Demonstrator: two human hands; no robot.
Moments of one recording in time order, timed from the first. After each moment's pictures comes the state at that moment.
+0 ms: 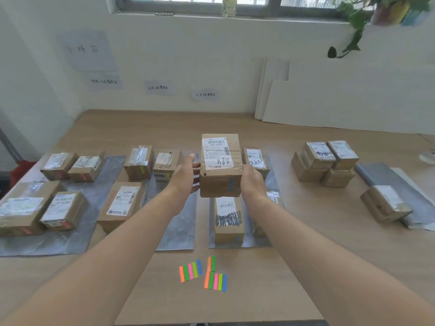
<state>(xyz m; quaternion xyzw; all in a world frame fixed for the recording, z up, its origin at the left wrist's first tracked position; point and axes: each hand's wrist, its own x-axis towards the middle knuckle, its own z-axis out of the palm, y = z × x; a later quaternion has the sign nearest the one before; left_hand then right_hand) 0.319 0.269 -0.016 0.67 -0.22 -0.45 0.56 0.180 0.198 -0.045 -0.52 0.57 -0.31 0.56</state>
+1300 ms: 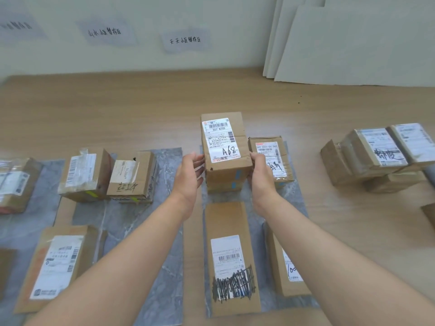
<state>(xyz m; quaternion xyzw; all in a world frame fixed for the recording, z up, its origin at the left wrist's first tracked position) 0.400 0.006 -0.160 0.66 -0.12 -0.50 0.54 0.267 -0.056 -0.181 -0.36 0.61 -0.31 0.63</state>
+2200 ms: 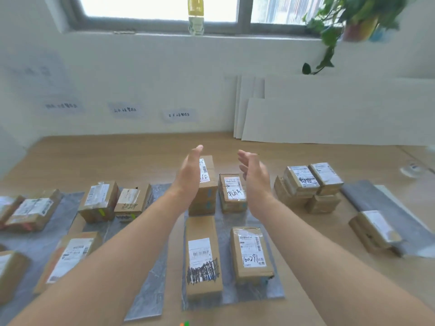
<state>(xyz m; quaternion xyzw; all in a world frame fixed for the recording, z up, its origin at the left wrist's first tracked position) 0.296 0.098 0.016 0.62 -0.34 -0.42 0.57 0.159 0.053 0.009 -0.48 0.49 -0.44 0.58</state>
